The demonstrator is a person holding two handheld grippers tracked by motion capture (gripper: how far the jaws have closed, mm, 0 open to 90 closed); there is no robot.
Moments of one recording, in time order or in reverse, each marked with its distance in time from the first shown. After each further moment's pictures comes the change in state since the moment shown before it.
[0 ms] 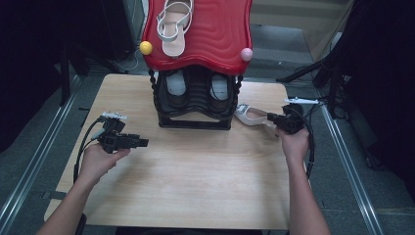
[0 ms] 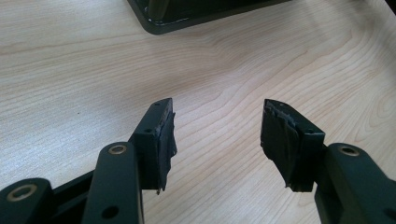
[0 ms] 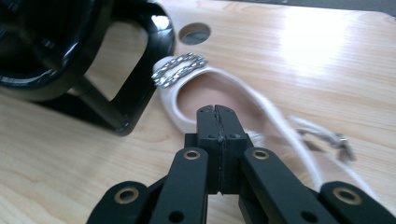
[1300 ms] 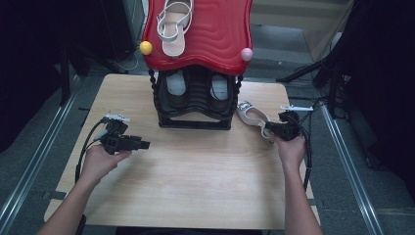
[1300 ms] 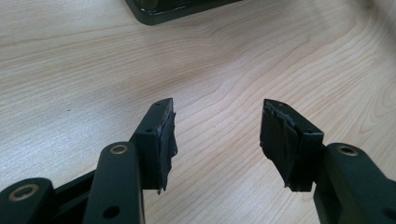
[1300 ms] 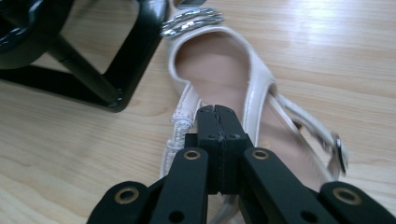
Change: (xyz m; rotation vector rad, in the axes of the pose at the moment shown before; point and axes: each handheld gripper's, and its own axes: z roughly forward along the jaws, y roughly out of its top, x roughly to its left) left arm -0.001 -0.002 0.006 0.026 -0.002 0.021; right arm 0.005 -0.025 0.015 0.067 0.014 0.059
